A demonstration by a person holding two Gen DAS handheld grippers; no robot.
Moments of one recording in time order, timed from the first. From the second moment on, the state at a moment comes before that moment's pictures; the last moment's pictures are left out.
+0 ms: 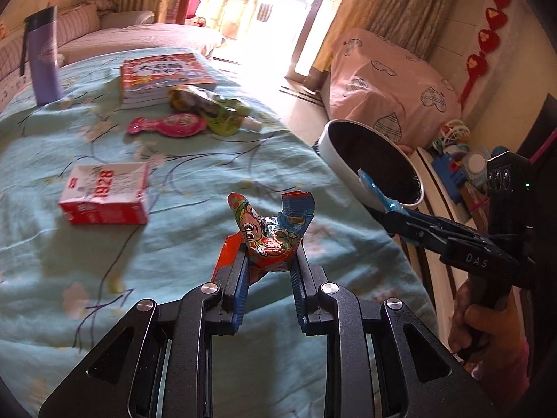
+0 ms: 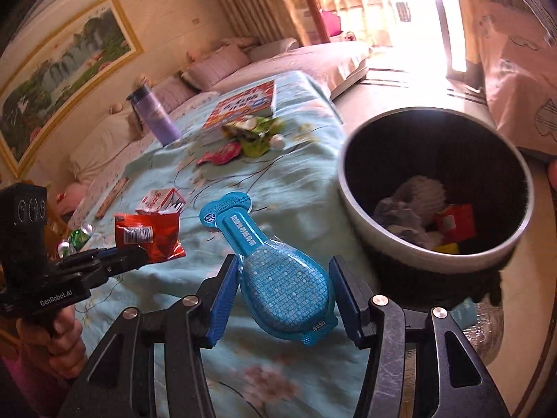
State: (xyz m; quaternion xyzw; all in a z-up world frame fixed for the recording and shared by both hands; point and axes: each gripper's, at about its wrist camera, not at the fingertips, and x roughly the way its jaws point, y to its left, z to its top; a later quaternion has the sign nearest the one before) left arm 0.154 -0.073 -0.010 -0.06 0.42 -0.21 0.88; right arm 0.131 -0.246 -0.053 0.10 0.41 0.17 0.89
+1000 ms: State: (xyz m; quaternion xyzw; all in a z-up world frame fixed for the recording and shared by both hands) left arm 0.227 -0.217 0.016 0.02 0.41 -0.28 0.87; right arm 0.184 -0.354 -0.039 0.14 0.39 0.08 0.91
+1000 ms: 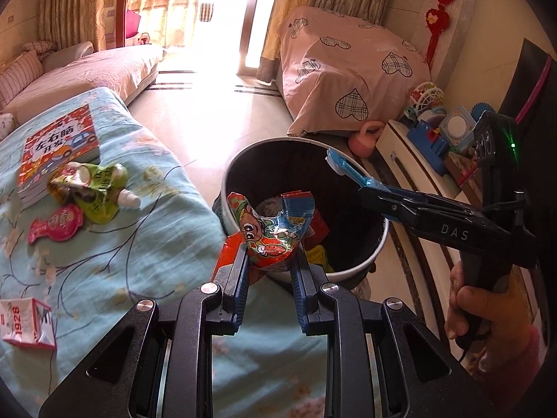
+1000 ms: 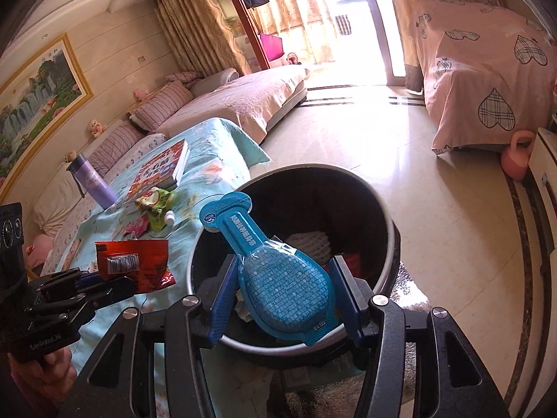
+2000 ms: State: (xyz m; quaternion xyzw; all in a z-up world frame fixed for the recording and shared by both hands) left arm 0.237 -0.229 0.003 0.02 0.43 -0.28 0.86; right arm 0.204 -0.373 -0.041 0.15 0.39 0.08 0.90
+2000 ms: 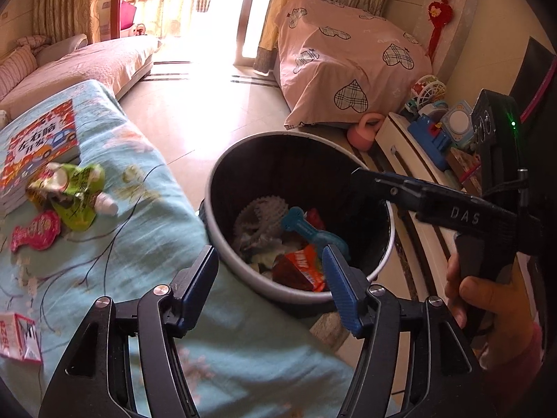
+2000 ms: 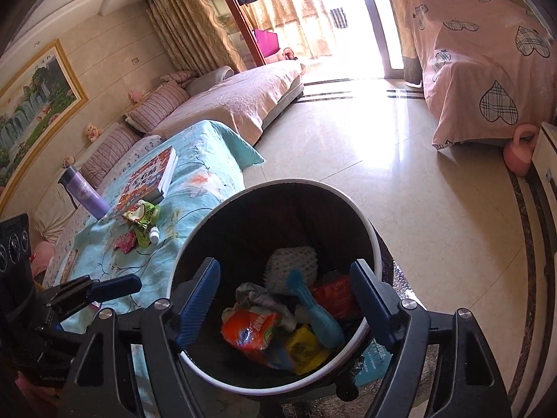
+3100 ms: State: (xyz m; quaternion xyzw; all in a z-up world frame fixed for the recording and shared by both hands) left arm 0.217 0.017 -0.052 -0.13 0.44 -0.07 0.89; right arm 0.157 -0.210 -0.055 0.13 0.39 0.17 0.89
